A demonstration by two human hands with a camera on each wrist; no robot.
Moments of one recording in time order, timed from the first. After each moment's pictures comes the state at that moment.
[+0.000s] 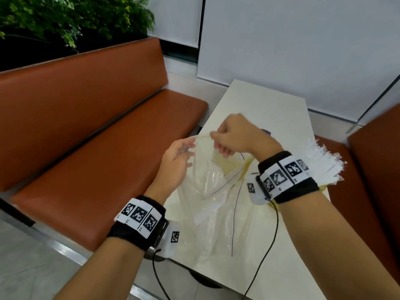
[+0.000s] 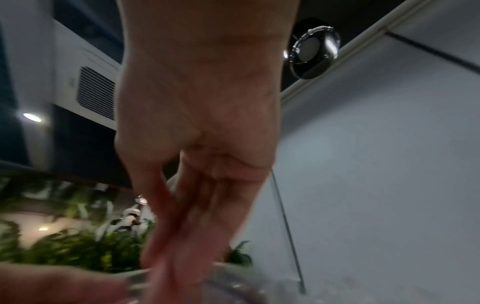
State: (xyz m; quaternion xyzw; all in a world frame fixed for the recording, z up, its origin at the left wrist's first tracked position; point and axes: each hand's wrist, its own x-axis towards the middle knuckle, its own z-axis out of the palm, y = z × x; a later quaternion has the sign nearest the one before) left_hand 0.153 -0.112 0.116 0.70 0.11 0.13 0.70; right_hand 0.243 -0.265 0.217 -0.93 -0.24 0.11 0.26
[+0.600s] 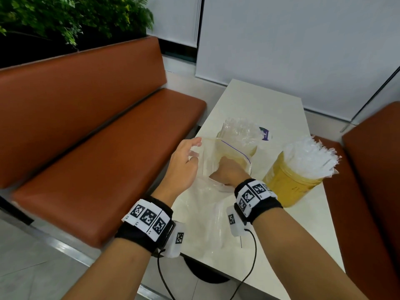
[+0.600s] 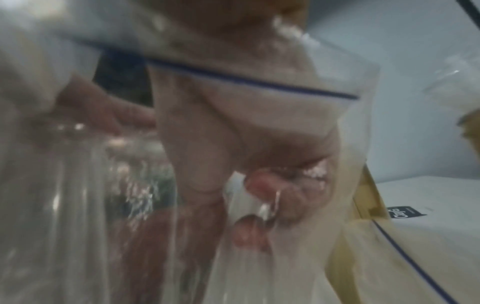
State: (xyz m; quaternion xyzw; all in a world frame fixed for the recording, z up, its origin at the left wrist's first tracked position) left_hand 0.128 -0.121 0.115 0.80 0.04 0.13 0.59; right_hand 0.207 -0.256 0.117 -0.97 -0.08 0.18 0.13
